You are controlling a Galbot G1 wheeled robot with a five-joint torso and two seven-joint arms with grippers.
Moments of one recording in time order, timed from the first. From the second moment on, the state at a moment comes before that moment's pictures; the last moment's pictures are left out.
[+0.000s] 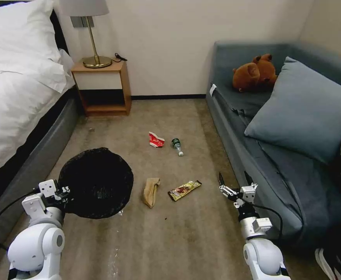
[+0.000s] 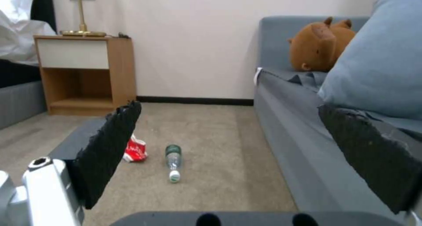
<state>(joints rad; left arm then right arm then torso) 1.38 -1.45 -0.85 -2.14 -0.33 0.67 -0.20 -1.38 1.45 0.57 1.73 0.12 0.30 -0.12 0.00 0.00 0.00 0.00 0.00</state>
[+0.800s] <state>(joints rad) 1.38 -1.45 -0.85 -2.12 -0.33 0.66 -0.20 -1.38 1.45 0.57 1.69 0.13 0.31 -0.12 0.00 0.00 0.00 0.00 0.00</state>
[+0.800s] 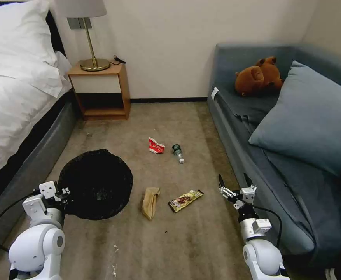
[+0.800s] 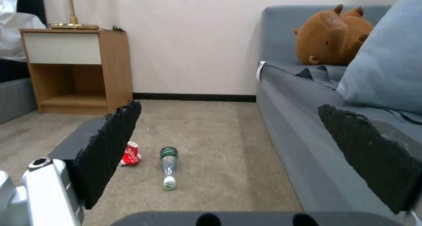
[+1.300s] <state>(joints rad) 1.37 -1.46 -0.85 -2.10 -0.33 0.65 -0.19 -1.38 1.45 0.57 1.68 0.14 0.30 -0.14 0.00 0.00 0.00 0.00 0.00</state>
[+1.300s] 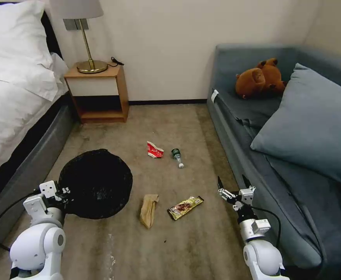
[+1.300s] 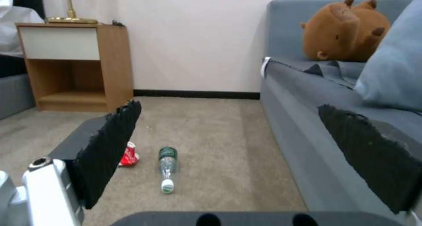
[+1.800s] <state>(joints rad) 1.36 -1.45 -0.86 -2.09 -0.32 0.64 -0.19 -1.36 1.43 0.52 1.65 0.13 0.29 -0.14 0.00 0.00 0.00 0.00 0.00</state>
